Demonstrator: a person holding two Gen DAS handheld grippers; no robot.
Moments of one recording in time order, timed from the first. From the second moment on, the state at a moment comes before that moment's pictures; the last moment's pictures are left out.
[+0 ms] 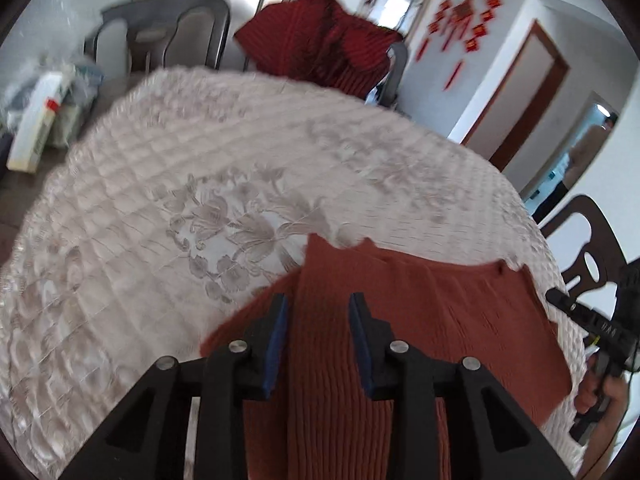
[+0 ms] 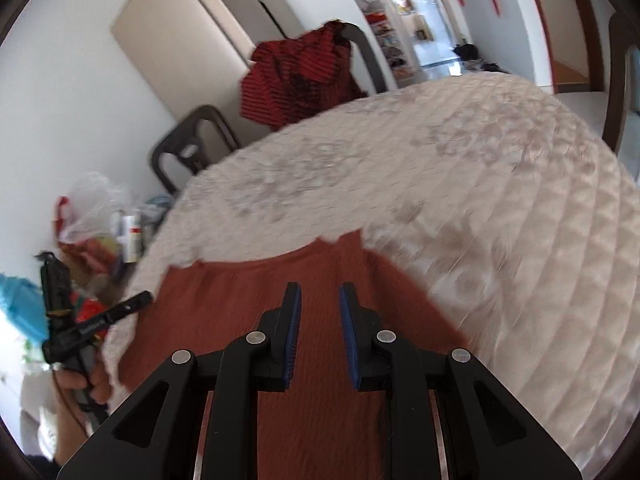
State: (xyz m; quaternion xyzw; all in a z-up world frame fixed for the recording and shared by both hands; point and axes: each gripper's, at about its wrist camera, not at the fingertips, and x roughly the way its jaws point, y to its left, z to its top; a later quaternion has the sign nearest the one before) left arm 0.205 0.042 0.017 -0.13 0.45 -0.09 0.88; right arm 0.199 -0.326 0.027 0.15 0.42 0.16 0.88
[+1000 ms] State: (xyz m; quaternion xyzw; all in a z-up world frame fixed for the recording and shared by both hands) left arm 0.150 0.032 0.044 -0.10 0.38 -0.09 0.91; right arm 0.165 -0.317 0.054 0.06 0.39 0.13 0.91
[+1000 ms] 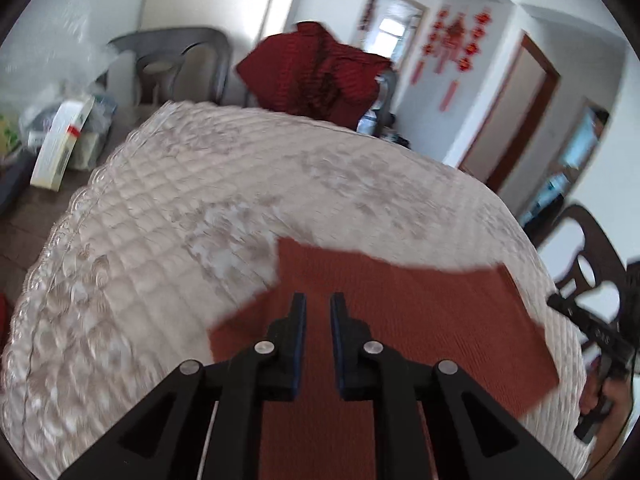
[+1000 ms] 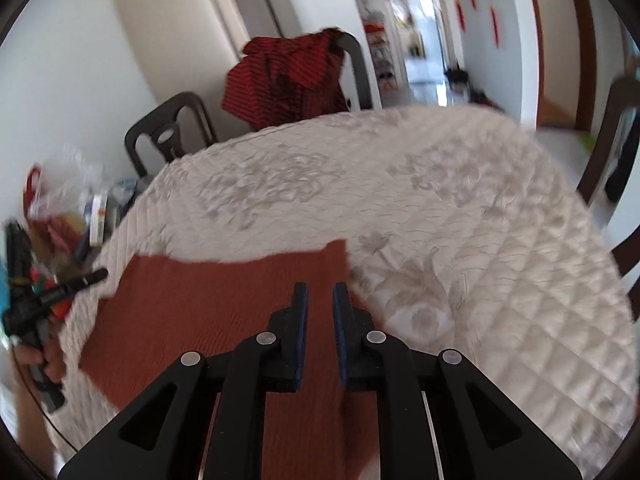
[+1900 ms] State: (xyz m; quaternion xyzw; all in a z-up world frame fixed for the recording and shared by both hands) left arm 0.111 0.027 0.012 -0.06 0.41 -0.08 0.91; right arm 0.129 -0.315 0.011 0.03 0.41 0.12 0.90
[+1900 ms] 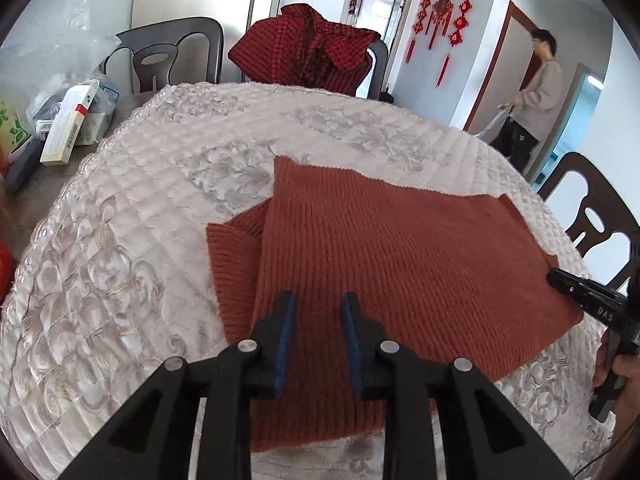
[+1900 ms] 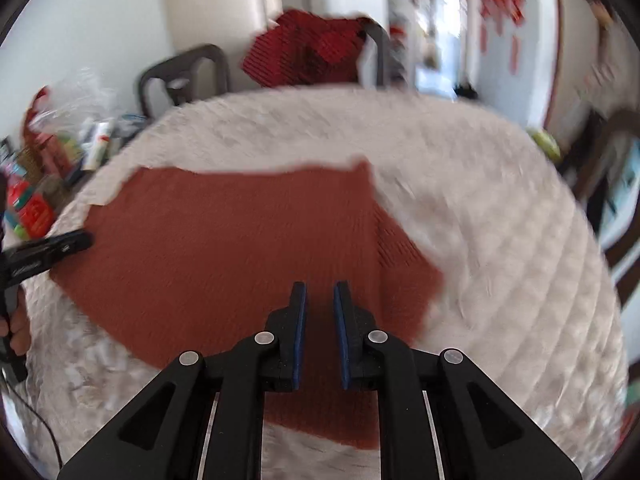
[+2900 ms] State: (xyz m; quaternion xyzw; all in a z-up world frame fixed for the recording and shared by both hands) left arm 0.075 0.027 0.003 -0.07 0.42 -0.10 0.90; right arm 0.084 -0.333 0.010 0.07 0.42 0.13 0.90
